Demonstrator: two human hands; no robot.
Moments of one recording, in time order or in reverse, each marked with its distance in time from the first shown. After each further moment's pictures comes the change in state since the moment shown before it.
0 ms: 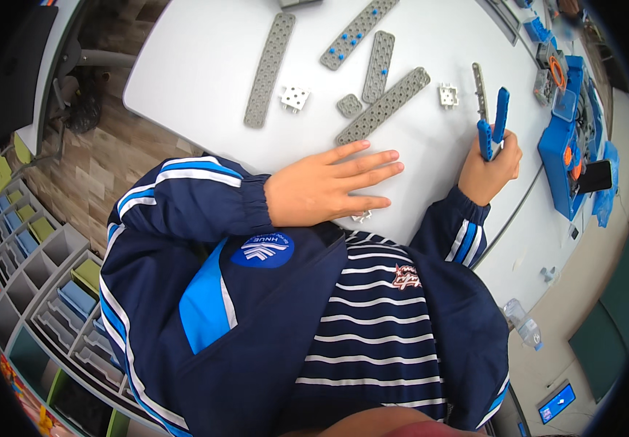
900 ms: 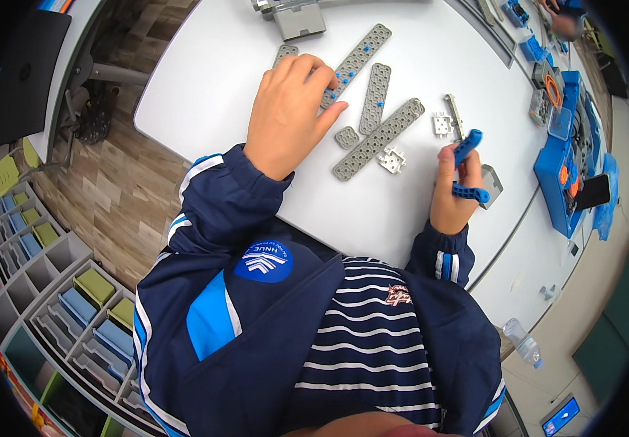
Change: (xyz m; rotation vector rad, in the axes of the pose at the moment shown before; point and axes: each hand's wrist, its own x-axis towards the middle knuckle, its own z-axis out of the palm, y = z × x) left_hand 0.029 -0.068 -0.048 0.259 0.466 -0.596; right_hand -0.011 -0.046 -0.005 0.619 -0.270 0.160
